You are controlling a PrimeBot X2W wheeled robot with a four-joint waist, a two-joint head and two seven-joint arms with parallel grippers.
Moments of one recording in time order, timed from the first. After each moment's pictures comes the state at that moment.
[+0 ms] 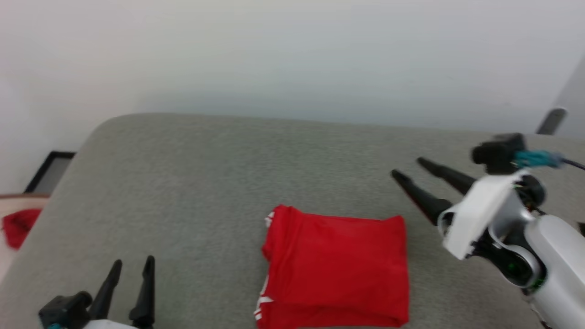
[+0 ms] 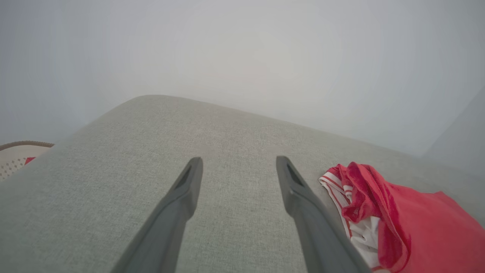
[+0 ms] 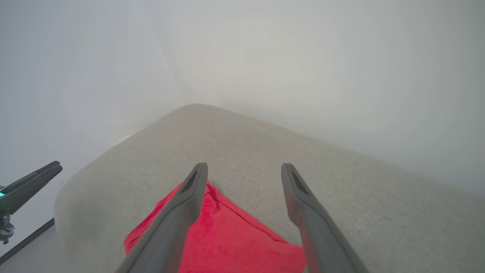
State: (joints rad) left arm 0.02 0.34 -0.10 0.23 -0.58 -0.06 -0.26; right arm -0.58 -0.46 0.62 0.22 0.91 0.13 0.25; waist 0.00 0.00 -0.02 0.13
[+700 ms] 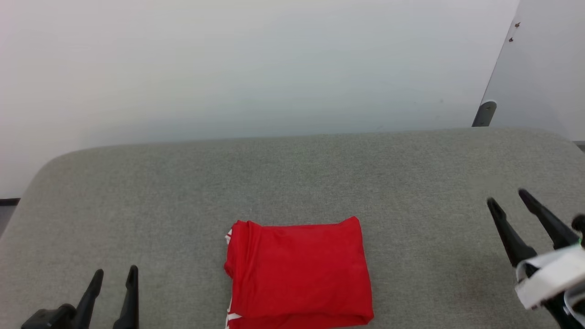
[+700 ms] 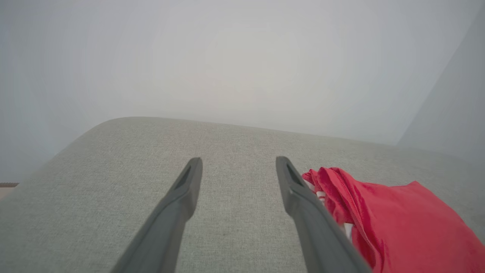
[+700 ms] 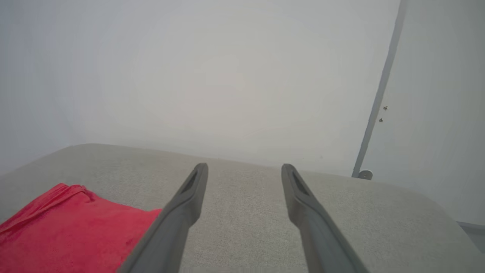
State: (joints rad) left arm 0.10 0.37 -0.04 0.17 -0.54 -0.05 -0.26; right arm -0.29 -0.60 0.44 0.28 0.71 0.13 -0.25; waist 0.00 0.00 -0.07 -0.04
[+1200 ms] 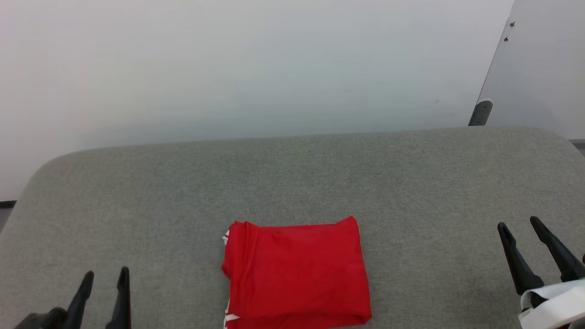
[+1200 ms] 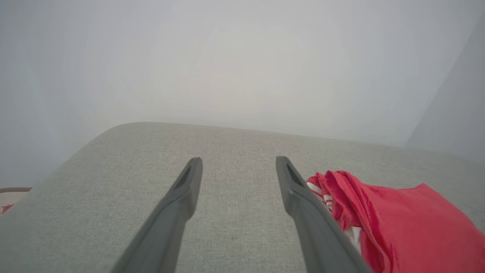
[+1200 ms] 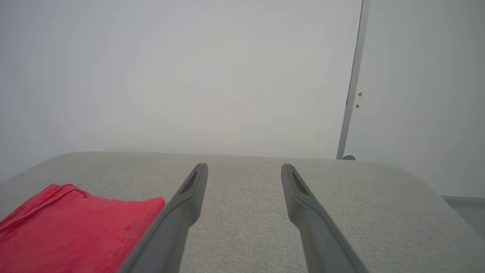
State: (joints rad) left arm 0.12 0.37 -0.01 0.15 -0.51 -0.04 -0.26; right arm -0.08 -0.50 0.24 0.20 0.60 0.13 -0.26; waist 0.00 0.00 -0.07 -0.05
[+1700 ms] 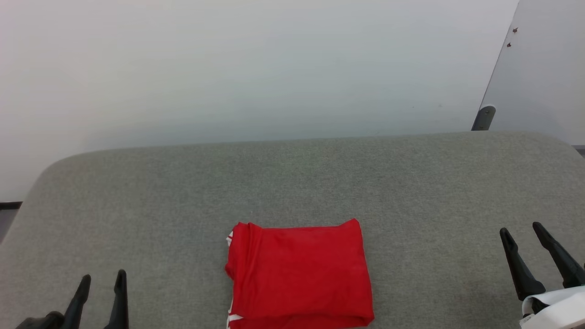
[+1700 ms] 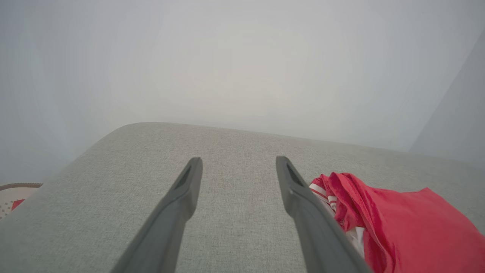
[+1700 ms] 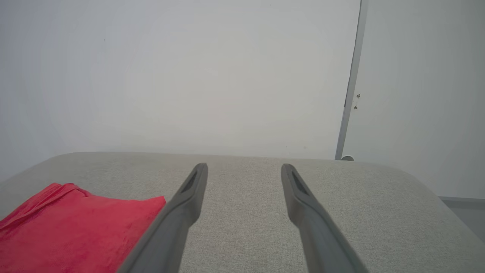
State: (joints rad) left arm 0.13 0.35 0.02 0.15 -0.50 -0.05 -0.26; right arm -0.05 -0.48 0.21 0.17 0.58 0.13 -0.26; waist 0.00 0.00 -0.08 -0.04
